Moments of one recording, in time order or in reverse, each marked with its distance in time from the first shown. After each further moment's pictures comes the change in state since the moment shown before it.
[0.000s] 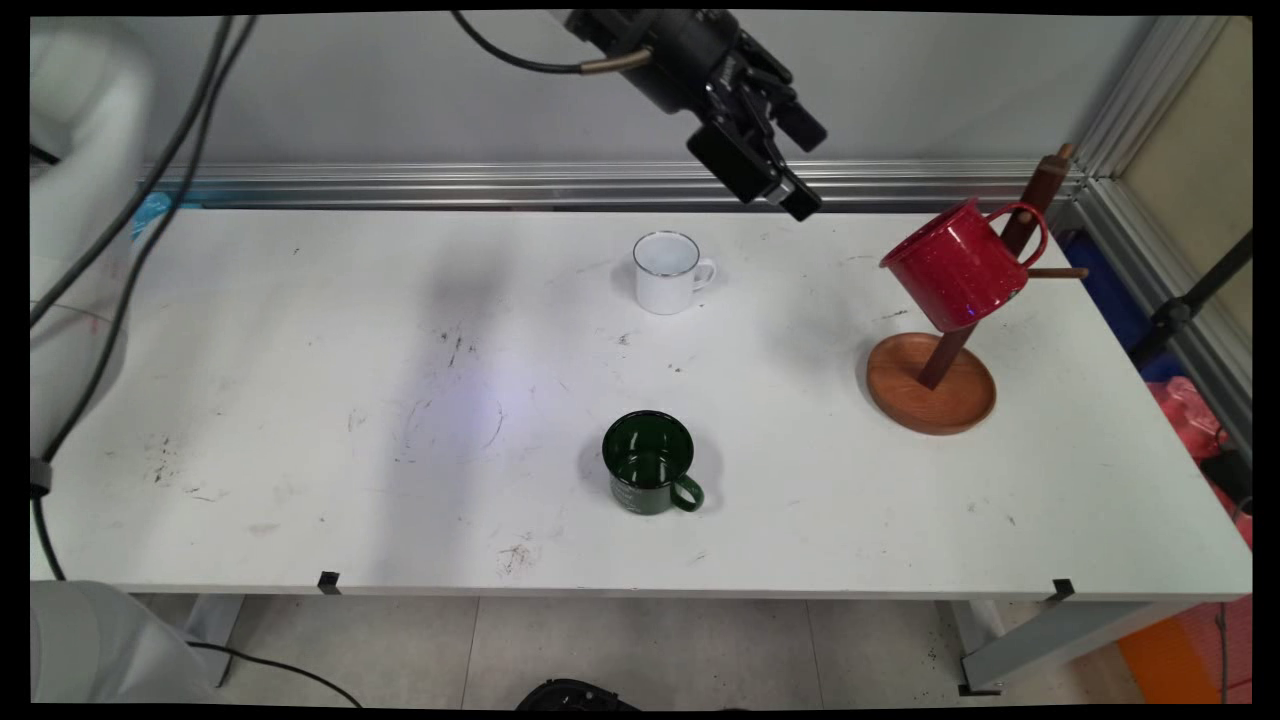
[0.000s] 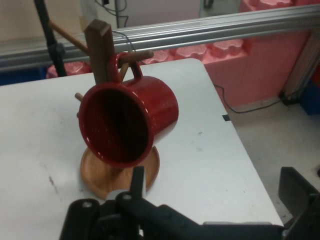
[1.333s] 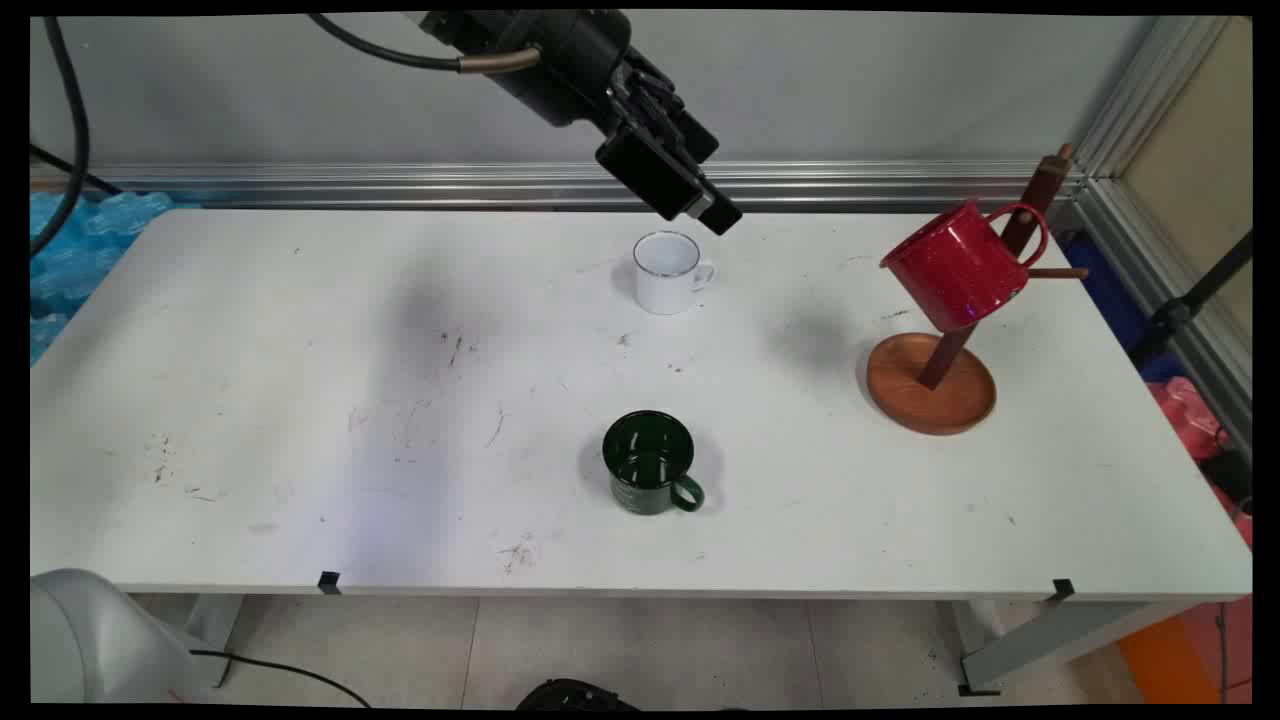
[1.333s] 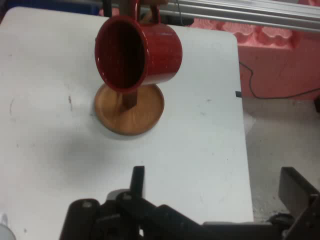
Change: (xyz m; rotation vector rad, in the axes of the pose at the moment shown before) arm 0.003 0.107 -0.063 0.197 -0.080 -0.253
